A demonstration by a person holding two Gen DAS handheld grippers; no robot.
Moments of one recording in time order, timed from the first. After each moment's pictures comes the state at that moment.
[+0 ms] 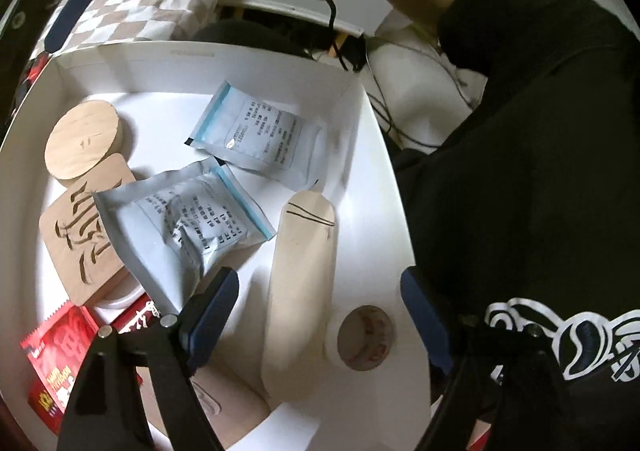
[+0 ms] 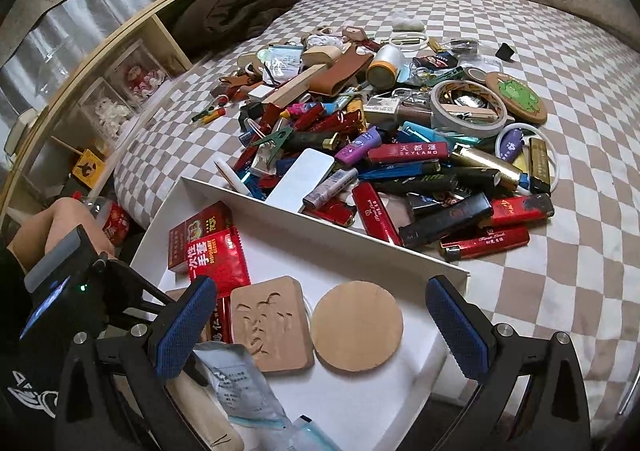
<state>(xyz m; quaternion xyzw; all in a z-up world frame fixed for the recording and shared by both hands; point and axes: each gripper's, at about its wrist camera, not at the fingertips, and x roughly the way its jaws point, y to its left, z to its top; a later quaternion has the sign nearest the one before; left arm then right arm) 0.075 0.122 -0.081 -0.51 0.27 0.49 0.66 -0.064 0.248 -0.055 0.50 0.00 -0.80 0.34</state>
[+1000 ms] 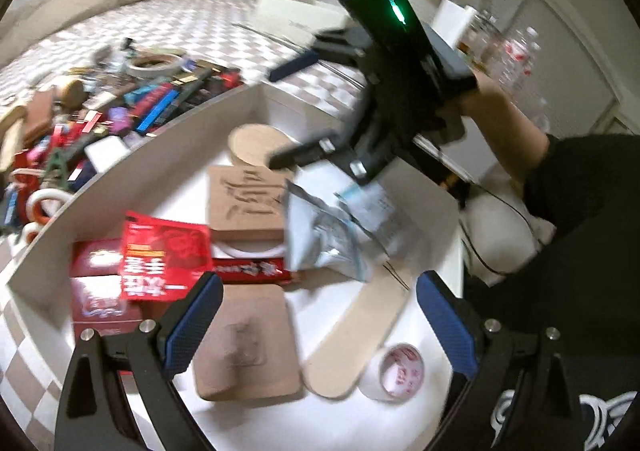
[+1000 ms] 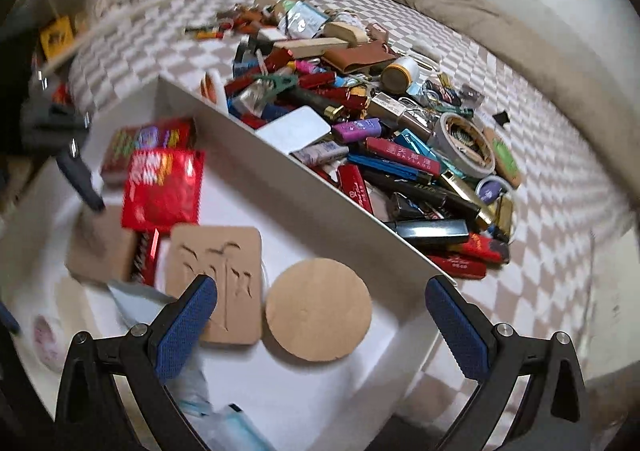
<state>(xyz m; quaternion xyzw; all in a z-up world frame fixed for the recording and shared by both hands) 0.061 0.053 -0.064 -0.44 0.07 0.75 0.49 -0.020 0.200 -0.080 0.44 0.27 -0.81 0.28</state>
